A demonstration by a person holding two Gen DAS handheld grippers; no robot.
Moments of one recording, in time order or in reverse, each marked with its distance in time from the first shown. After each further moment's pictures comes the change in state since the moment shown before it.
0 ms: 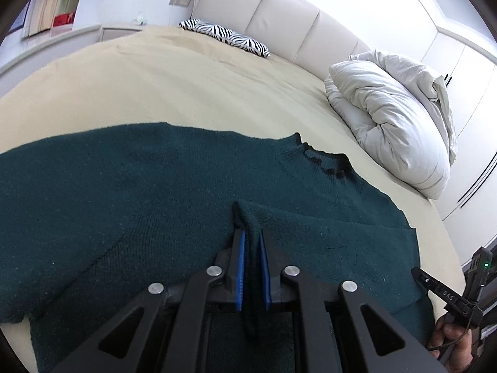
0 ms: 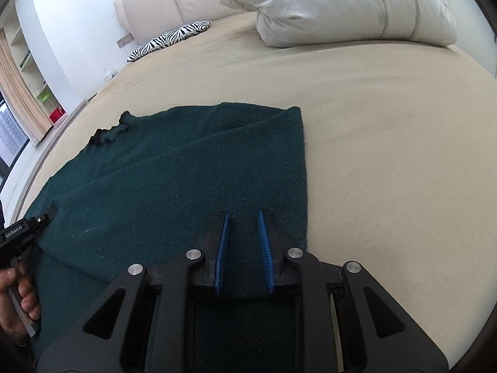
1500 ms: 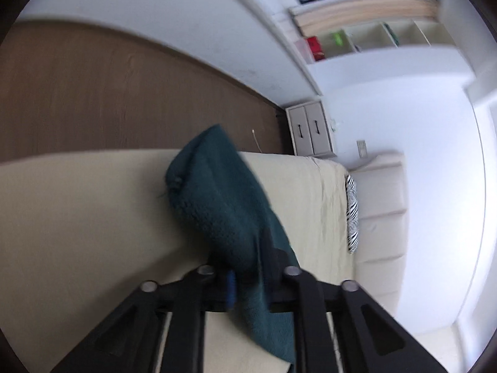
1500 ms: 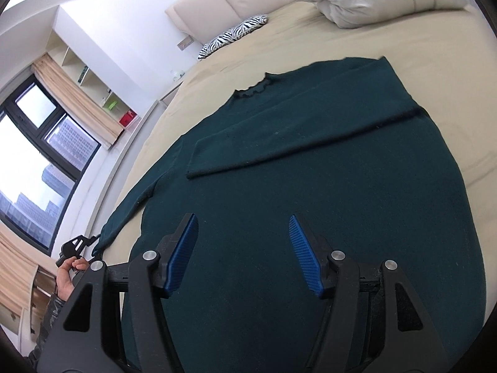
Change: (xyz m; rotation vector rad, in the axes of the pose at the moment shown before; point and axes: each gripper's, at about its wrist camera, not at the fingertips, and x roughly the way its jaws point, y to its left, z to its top) left arm -0.247 0.324 -0.068 -1.058 -0.422 0.096; right arm -0.142 0.104 -0.130 0.106 0.046 0.353
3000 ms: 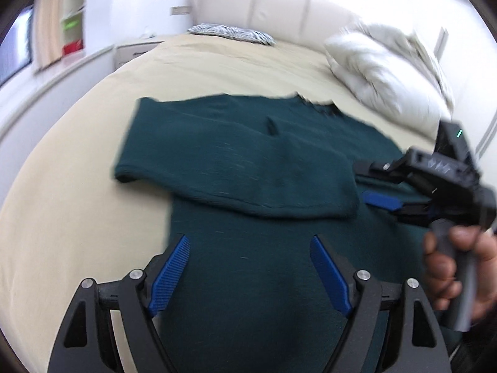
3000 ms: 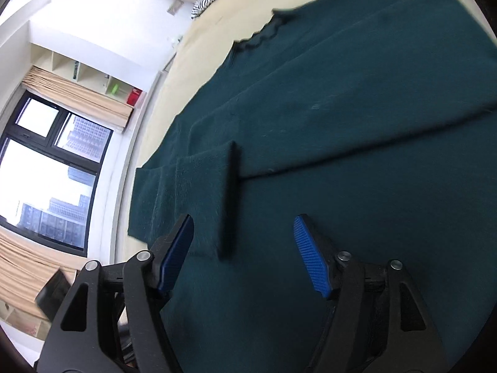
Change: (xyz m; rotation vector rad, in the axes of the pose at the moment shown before) left arm -0.002 -0.129 -0.308 1.201 0.371 0.043; right arm 0.139 0.010 0.054 0.116 0.242 0.120
